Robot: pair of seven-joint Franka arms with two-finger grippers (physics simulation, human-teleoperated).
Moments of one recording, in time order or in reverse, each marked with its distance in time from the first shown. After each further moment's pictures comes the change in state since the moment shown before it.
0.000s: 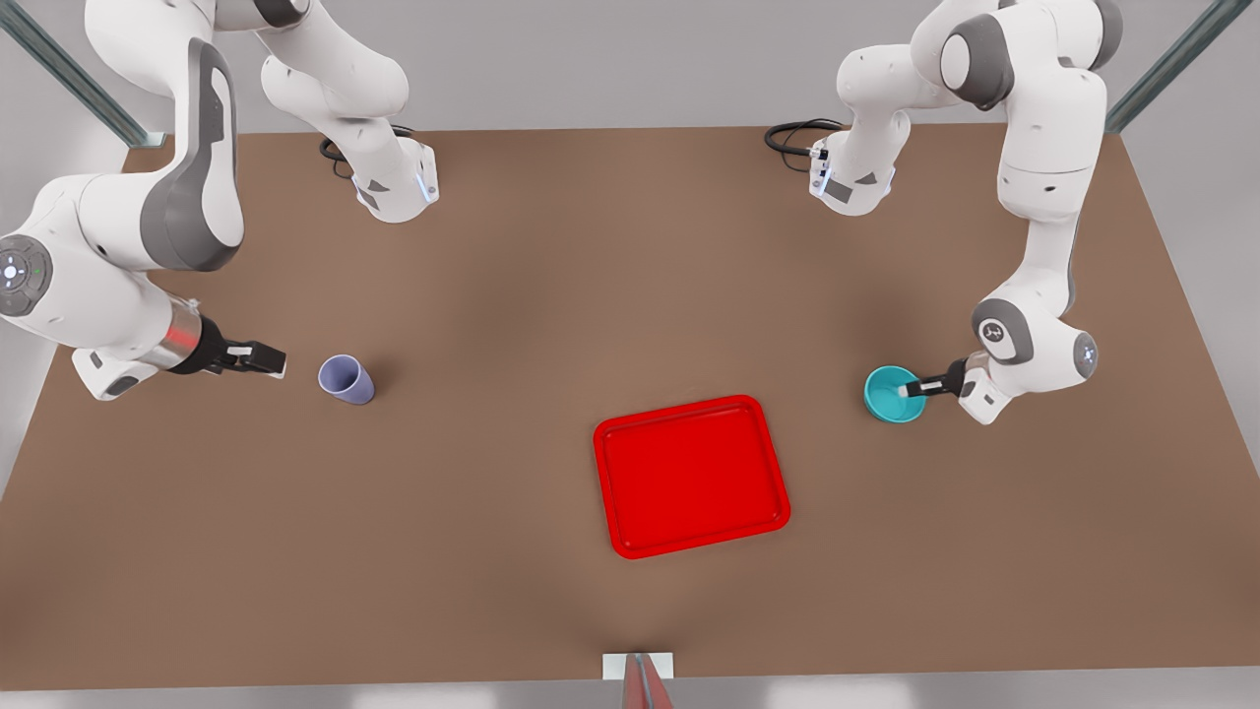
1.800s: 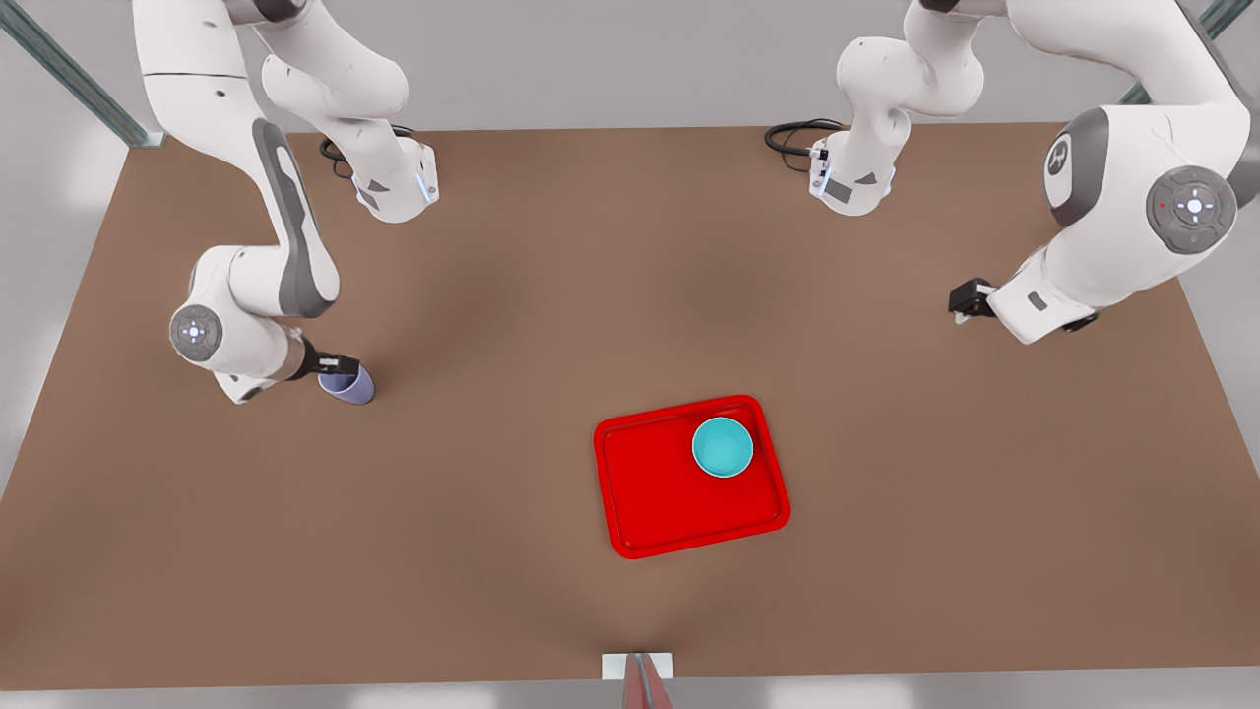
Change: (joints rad) left arm -0.333 -0.304 0.067 0.711 0.588 -0.851 -0.253; right arm -0.051 -0.015 0.026 -0.634 -0.006 0.485 -0.006
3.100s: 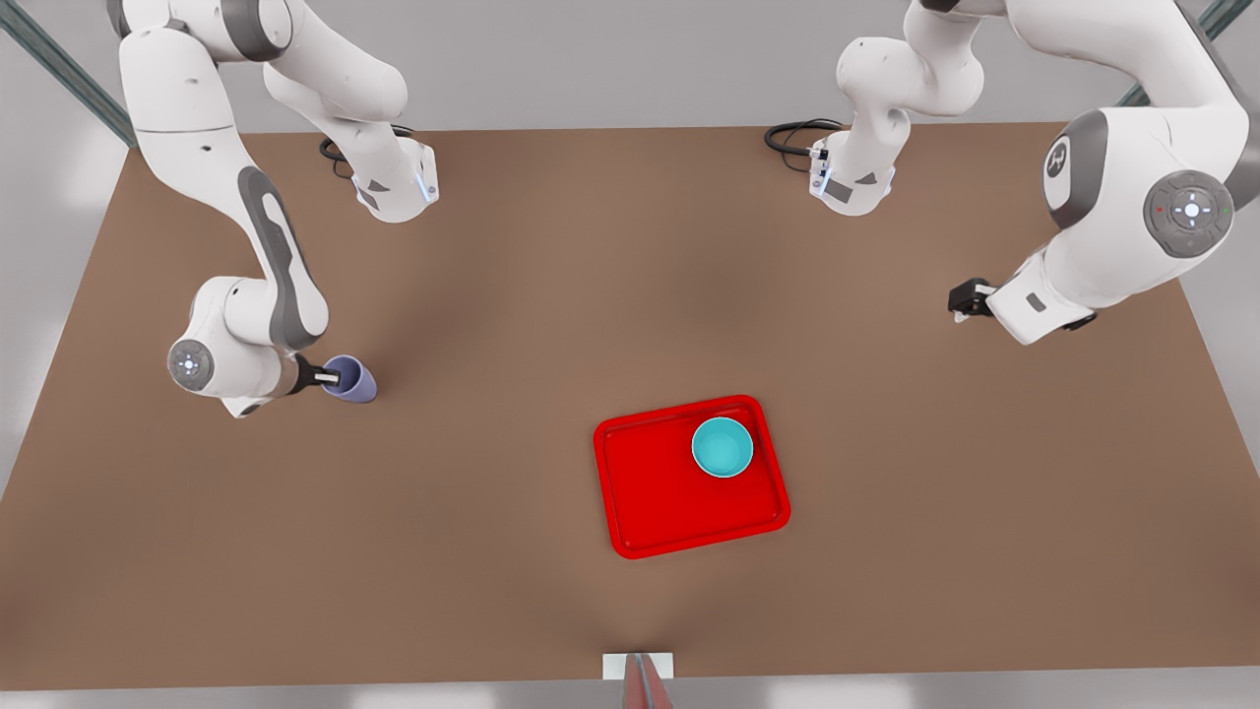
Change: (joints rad) left arm 0.000 -0.002 0.000 -0.008 0.002 -0.007 -0.003; right arm -0.098 0.139 0.034 0.020 0.009 0.061 -0.046
